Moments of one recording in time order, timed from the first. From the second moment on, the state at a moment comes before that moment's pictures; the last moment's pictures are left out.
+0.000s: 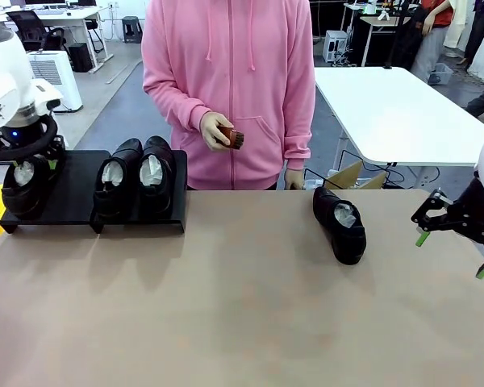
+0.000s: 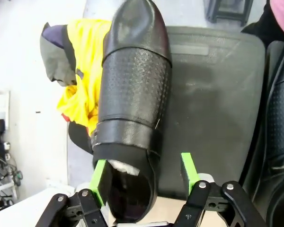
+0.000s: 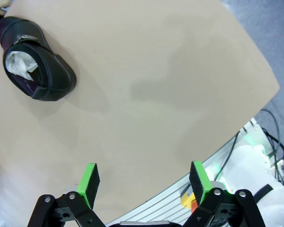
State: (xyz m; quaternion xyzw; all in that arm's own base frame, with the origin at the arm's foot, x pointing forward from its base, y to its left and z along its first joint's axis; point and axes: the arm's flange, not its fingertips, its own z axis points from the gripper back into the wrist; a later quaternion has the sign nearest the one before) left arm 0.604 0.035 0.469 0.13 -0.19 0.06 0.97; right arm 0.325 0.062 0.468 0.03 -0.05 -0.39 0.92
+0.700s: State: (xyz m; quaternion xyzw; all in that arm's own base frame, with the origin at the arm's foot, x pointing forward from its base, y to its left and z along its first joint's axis) left arm 0.609 0.034 0.452 0.13 -0.18 0.05 0.97; right arm 0.325 0.062 0.468 0.03 -0.05 -0.39 0.92
